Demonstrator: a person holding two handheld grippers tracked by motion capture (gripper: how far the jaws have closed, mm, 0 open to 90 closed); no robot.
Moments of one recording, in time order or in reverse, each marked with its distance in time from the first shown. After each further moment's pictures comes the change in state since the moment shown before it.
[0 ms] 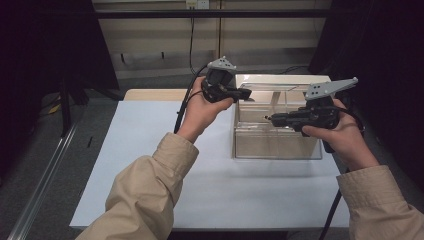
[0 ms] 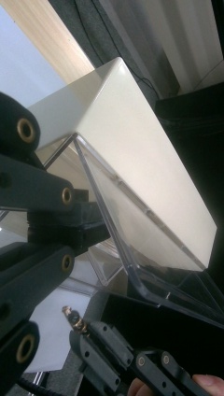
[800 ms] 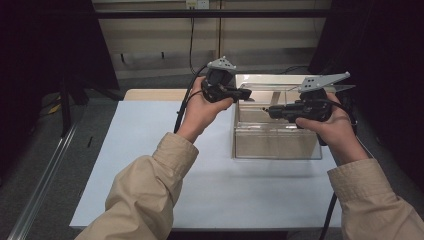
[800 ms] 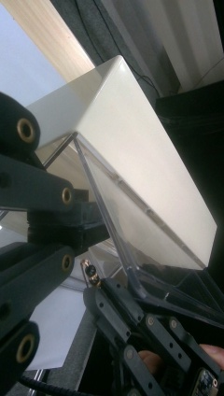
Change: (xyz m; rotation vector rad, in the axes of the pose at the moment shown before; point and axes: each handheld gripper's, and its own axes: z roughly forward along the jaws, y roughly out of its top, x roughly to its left) left arm 0.001 0.000 0.000 0.002 -0.008 -0.003; right arm -0.013 0.007 0.014 0.000 -0.078 0.014
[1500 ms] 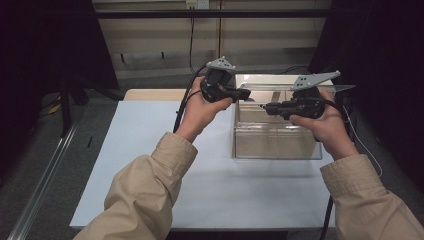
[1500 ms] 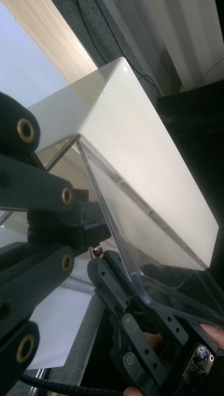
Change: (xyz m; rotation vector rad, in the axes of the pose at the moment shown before) left arm 0.002 -0.001 0.000 0.006 -0.005 -0.001; right arm -0.006 0.003 0.015 0.021 -0.056 -0.032
